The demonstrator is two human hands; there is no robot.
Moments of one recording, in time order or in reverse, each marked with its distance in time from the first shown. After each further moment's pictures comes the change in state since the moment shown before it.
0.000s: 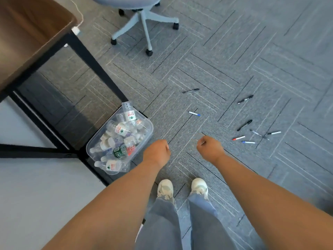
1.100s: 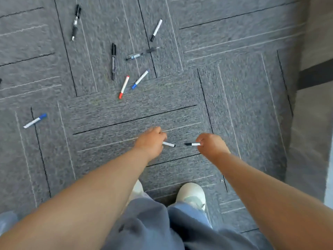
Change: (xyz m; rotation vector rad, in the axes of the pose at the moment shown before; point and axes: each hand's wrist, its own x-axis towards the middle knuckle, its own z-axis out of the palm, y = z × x) left_hand 0.244 0.242 0.526 0.938 -0.499 0.930; right_hand 0.198 0.584 0.097 0.272 0.172 0.506
